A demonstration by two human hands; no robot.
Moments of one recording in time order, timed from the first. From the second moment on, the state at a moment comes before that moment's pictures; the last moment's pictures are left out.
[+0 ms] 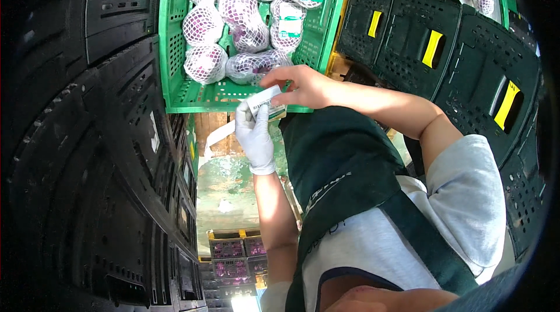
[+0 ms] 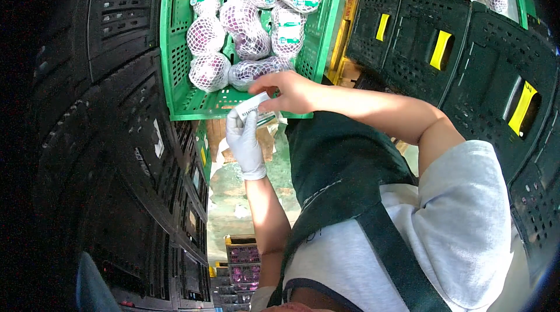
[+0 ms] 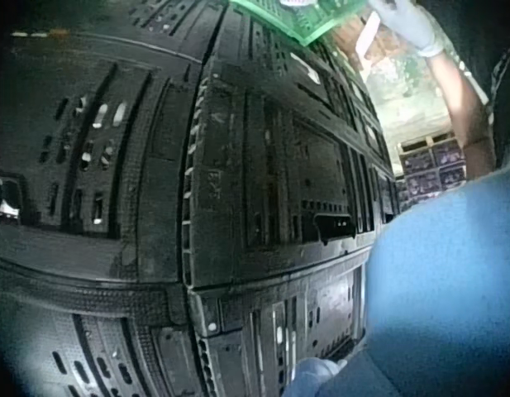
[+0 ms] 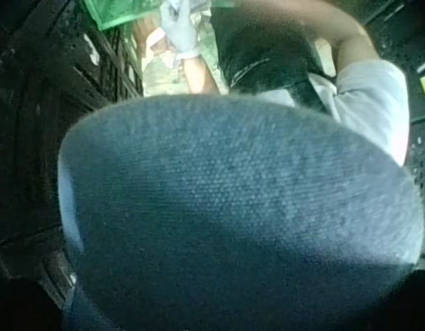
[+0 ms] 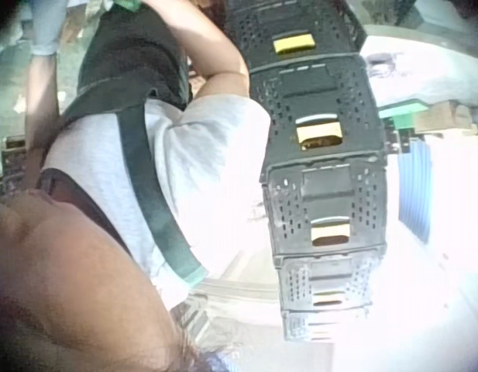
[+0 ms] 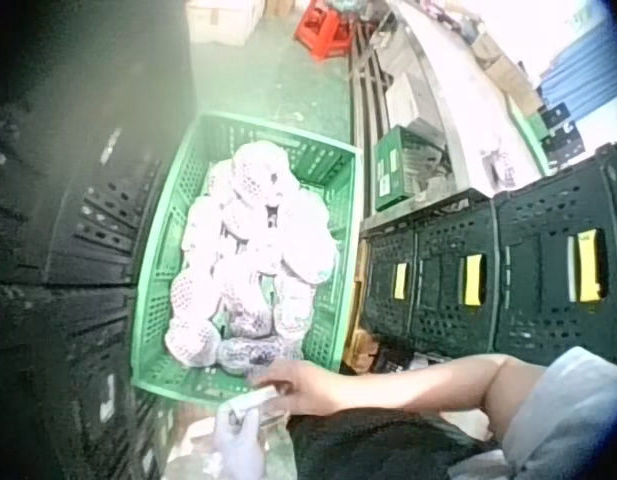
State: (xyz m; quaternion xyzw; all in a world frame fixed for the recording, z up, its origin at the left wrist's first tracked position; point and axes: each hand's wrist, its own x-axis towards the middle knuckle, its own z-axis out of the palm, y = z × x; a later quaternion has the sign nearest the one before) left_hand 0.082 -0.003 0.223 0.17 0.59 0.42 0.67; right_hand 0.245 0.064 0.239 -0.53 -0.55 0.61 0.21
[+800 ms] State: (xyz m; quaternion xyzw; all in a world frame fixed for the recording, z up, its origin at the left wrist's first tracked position) left_hand 0.065 -0.080 0.248 0.33 0.69 0.17 0.62; right_hand 0.266 0.163 0.055 -0.60 -0.78 0.19 0.04
